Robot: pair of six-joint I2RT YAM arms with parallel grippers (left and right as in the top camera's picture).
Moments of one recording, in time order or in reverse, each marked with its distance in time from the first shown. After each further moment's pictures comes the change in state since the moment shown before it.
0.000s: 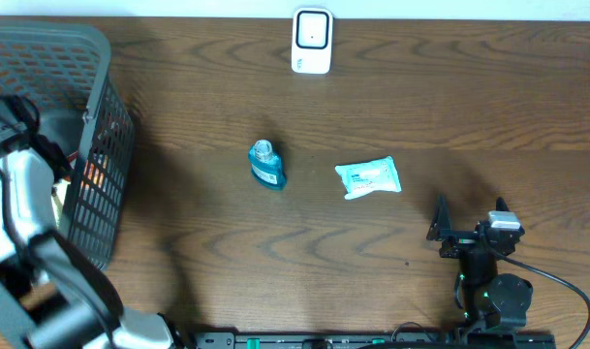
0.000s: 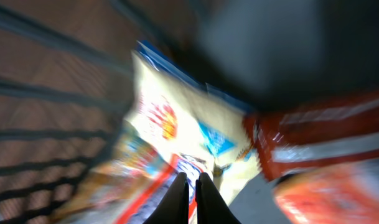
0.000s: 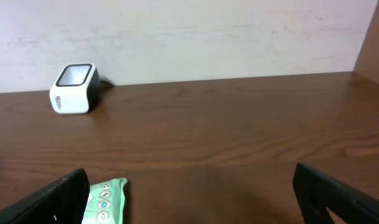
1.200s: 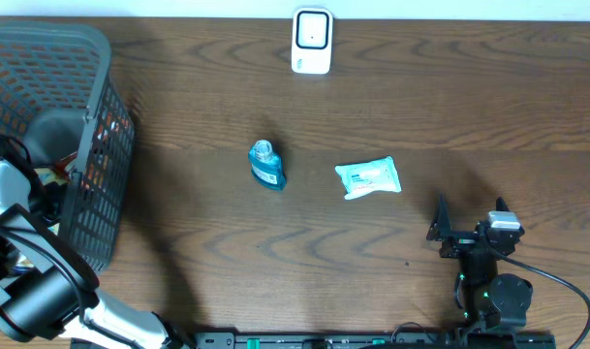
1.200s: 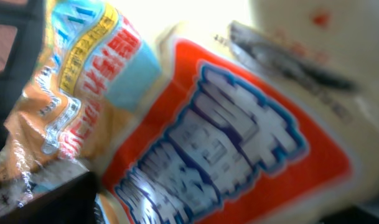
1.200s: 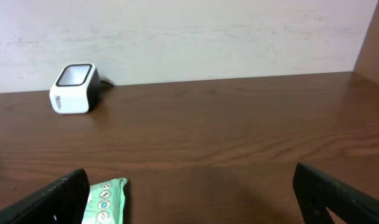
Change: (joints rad) left arm 0.153 0.235 0.003 -0.210 0.093 0.051; right arm 0.000 0.000 0.000 0.000 0.000 0.000
